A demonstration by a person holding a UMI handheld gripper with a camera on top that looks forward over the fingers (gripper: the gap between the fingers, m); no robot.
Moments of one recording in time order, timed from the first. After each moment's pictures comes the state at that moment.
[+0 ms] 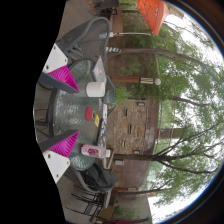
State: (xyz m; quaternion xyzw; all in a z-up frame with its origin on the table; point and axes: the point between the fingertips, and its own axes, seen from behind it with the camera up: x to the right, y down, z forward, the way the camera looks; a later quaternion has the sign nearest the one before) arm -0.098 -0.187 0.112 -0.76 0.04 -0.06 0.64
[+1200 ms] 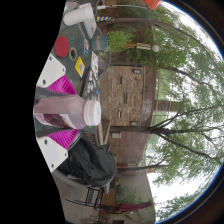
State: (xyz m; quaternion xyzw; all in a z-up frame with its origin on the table) arm 0.185 0.053 0.091 -0.72 0.16 -0.16 0.66
